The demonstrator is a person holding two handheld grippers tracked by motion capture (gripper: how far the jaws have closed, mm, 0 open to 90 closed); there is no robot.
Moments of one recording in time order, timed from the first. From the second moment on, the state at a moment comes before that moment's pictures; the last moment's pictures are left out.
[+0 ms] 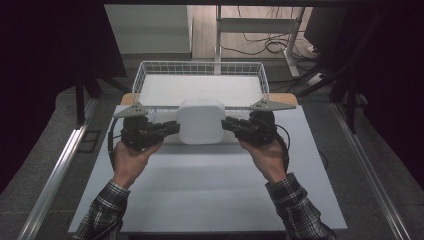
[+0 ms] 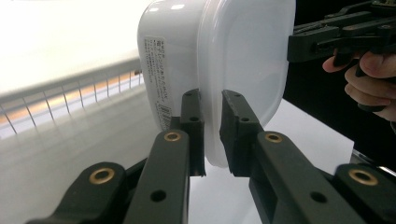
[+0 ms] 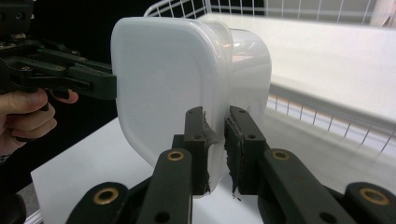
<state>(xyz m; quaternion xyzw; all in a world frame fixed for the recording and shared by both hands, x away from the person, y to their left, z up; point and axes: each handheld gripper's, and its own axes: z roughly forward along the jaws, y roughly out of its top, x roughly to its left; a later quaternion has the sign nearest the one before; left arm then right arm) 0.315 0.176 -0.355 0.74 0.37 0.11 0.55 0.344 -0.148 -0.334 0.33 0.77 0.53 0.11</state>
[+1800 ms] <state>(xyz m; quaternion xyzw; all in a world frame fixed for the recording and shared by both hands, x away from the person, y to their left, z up) 0.408 0.177 -0.319 0.71 0.42 0.09 0.56 0.441 -0.128 -0.297 0.41 0.74 0.52 0.11</state>
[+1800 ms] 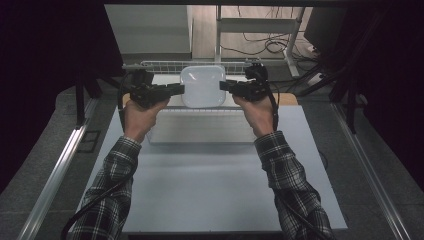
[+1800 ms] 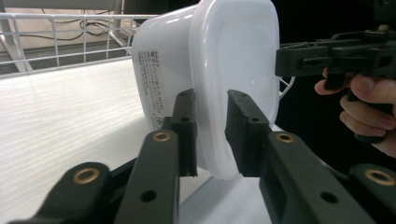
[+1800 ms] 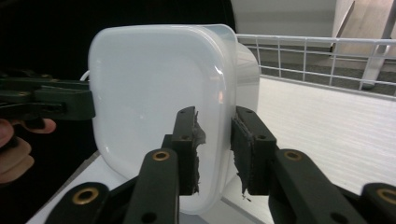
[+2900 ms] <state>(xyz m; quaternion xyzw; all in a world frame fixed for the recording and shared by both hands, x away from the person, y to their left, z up) 0.427 0.164 -0.318 0.71 0.45 0.14 0.51 0.454 -0.113 -0.304 0.41 0.74 0.50 0.16</state>
